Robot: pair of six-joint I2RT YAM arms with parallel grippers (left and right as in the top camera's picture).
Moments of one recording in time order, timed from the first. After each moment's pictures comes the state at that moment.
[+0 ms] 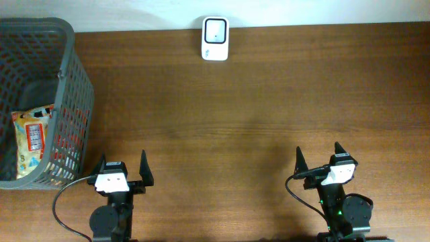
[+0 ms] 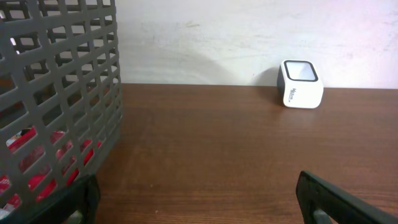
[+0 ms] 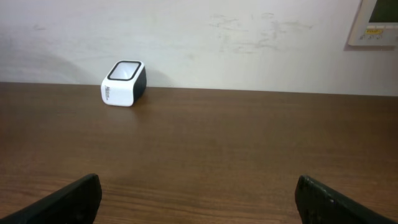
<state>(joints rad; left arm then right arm) 0.00 0.02 0.02 -0.08 -0.06 -0.02 0.02 0.01 0.01 -0.07 -0.07 0.01</state>
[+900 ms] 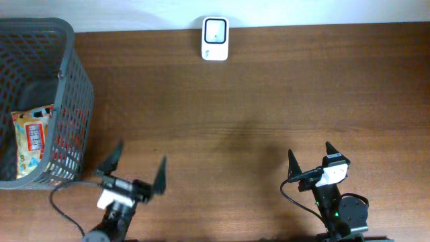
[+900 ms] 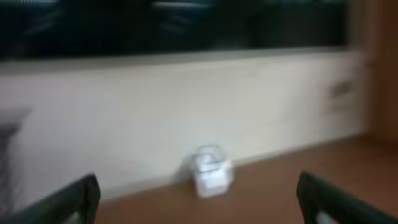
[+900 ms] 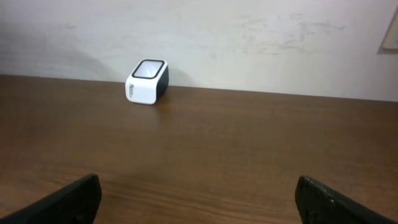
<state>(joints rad) 0.00 0.02 0.01 0.35 0.38 -0.02 0.11 0.01 0.01 -0.07 -0.07 0.01</state>
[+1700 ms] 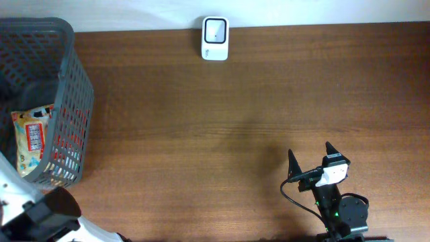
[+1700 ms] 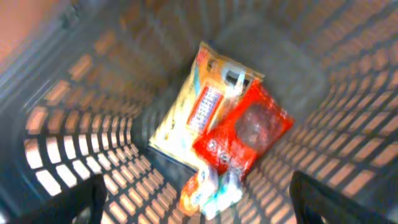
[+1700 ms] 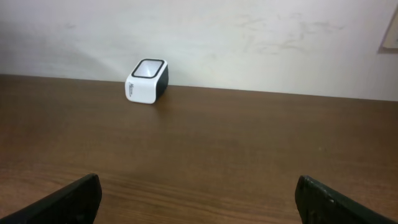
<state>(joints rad) 0.60 1.86 2.36 -1.57 -0.16 -0.10 0.11 0.01 0.01 -0.07 -0.07 0.01</state>
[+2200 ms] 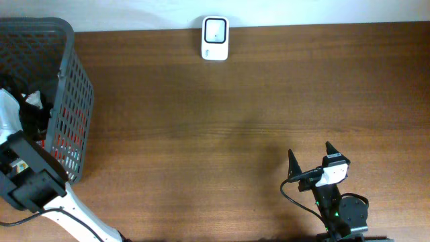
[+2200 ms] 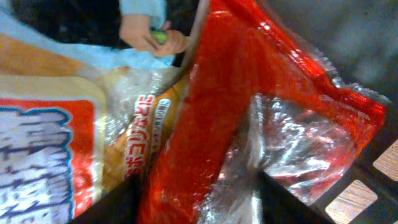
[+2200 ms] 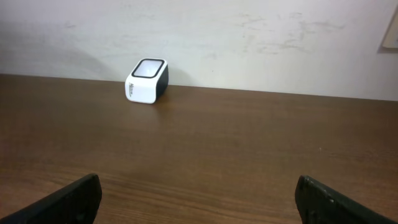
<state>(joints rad) 0.61 2.24 1.89 -1.19 0.10 0.12 0.11 0.01 0.01 -0.07 -0.07 0.00</state>
